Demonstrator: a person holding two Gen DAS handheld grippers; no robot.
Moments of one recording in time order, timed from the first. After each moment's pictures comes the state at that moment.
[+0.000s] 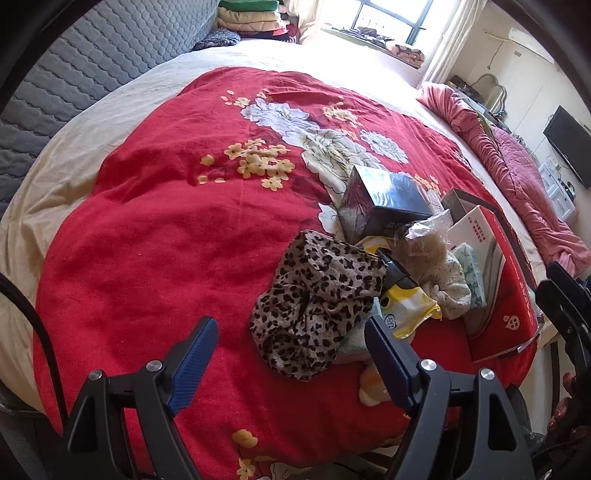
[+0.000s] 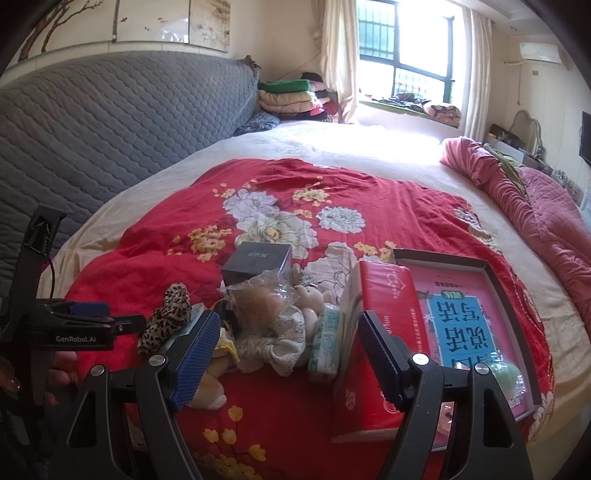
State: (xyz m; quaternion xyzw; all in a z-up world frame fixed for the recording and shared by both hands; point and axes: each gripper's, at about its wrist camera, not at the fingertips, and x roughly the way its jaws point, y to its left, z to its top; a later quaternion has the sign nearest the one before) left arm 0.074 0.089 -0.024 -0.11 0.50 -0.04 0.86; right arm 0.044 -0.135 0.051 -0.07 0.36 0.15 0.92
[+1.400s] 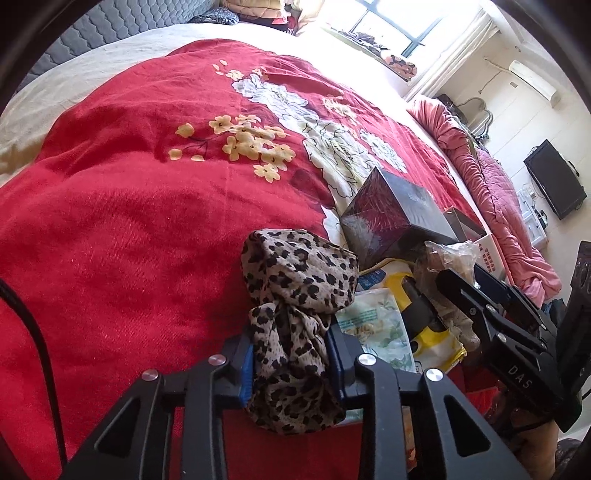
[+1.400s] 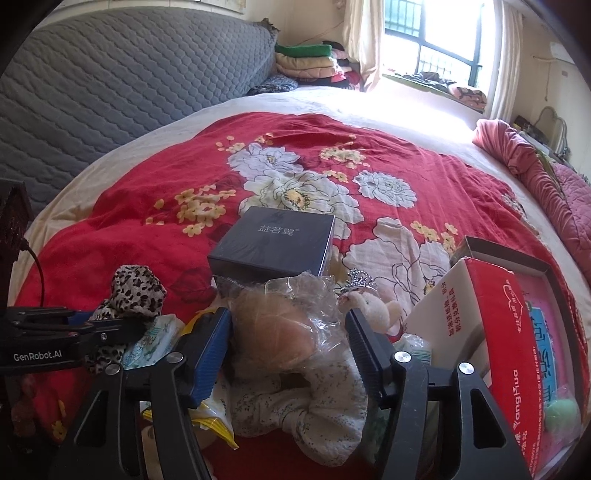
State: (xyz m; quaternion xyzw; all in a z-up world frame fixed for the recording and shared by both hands) left arm 0.114 0.115 -0.075 -0.20 0.49 -0.10 0.84; right arm 0.130 -0.088 -0.030 -0.08 0.40 0.17 0.90
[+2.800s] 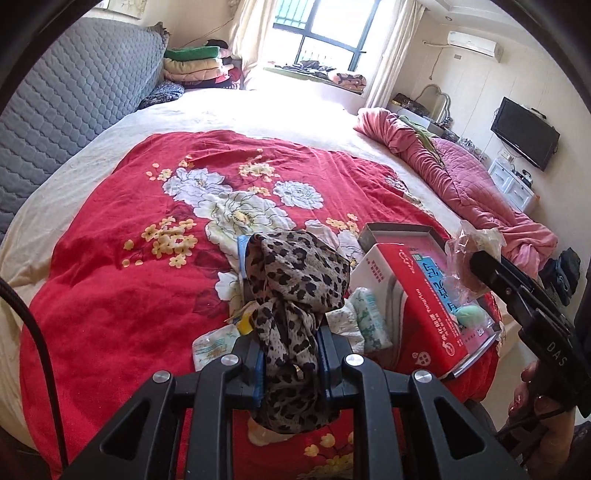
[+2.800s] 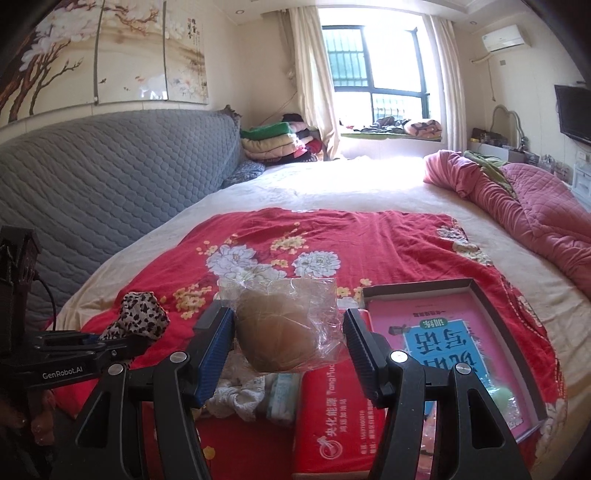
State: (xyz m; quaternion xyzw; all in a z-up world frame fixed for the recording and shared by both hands) left arm 0.076 0.006 0.048 -0.08 0.41 -0.12 0.90; right arm 0.050 -0.215 0.079 0.02 0.27 0.13 0.95
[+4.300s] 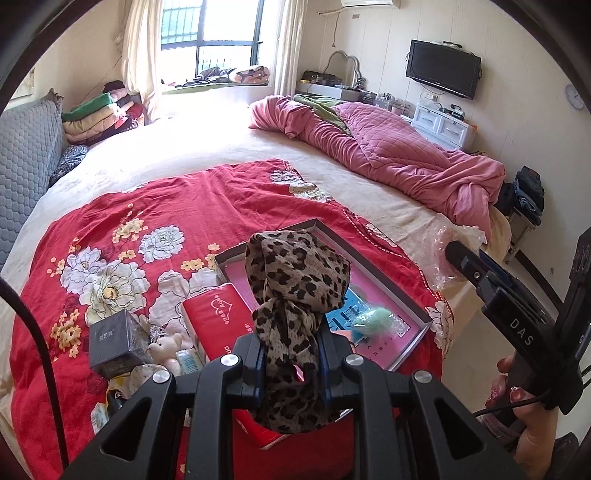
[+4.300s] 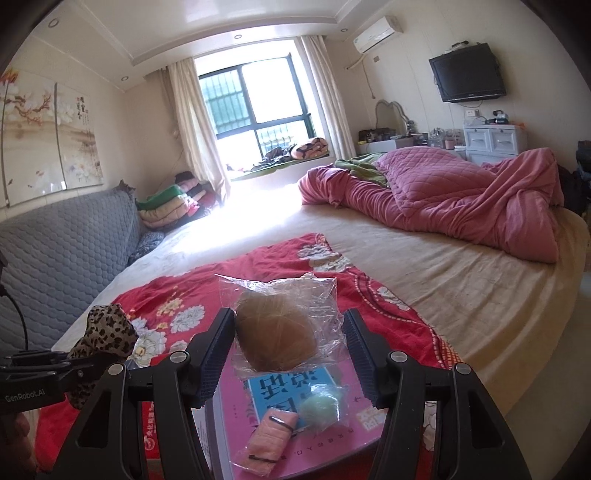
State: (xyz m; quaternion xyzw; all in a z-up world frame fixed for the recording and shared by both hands) left arm 0.086 -0.199 0.097 0.04 0.39 -0.24 0.89; right arm 0.002 -0.406 0.094 0.13 0.21 -0.06 0.97
